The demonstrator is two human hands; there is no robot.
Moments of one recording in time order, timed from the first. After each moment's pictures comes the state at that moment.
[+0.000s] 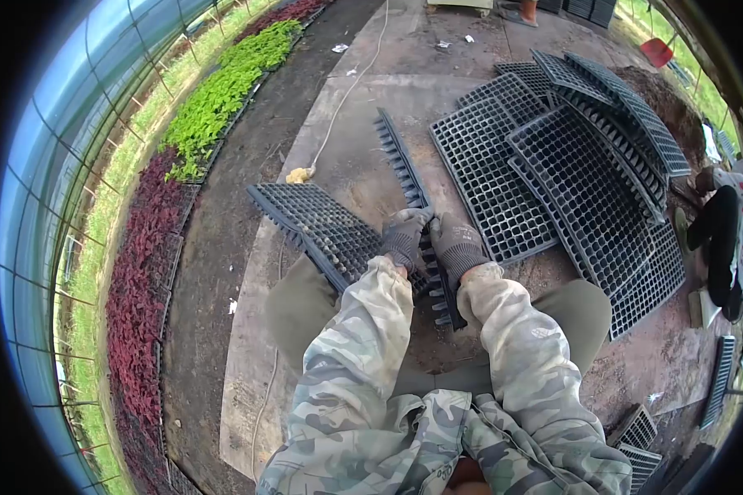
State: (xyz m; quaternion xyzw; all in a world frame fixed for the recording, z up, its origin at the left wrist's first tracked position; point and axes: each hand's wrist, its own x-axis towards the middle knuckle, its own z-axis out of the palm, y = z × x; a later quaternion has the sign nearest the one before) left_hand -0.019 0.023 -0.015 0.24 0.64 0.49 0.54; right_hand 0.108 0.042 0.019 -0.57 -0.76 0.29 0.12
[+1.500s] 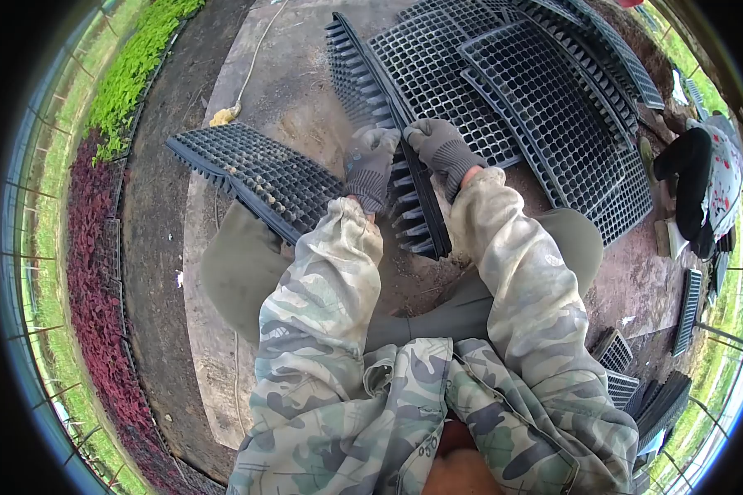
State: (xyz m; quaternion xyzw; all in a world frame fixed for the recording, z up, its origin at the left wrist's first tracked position) left_hand 0.016 0.027 -0.044 0.38 0.64 0.58 0.34; right_hand 0.148 0.083 0.008 -0.58 -0.65 0.48 0.14
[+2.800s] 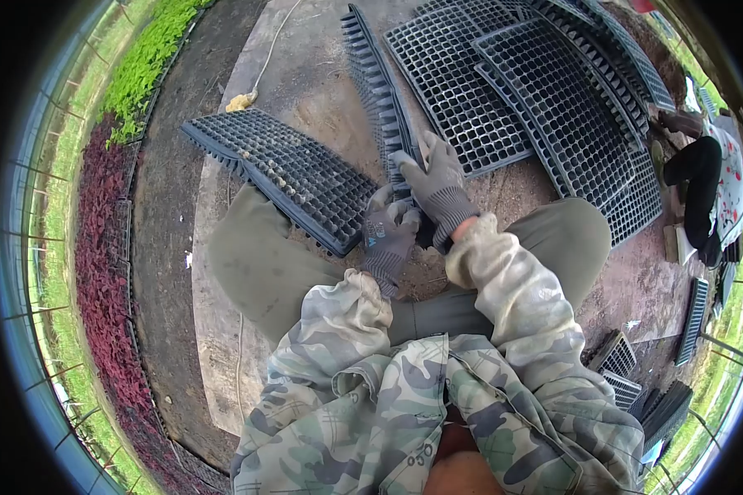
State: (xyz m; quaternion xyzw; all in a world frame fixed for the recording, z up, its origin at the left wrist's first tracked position) left_hand 0.055 -0.108 -0.017 0.36 0.69 0.45 0.43; right_hand 0.137 -0.015 0.011 -0.61 -0.67 0.35 0.21
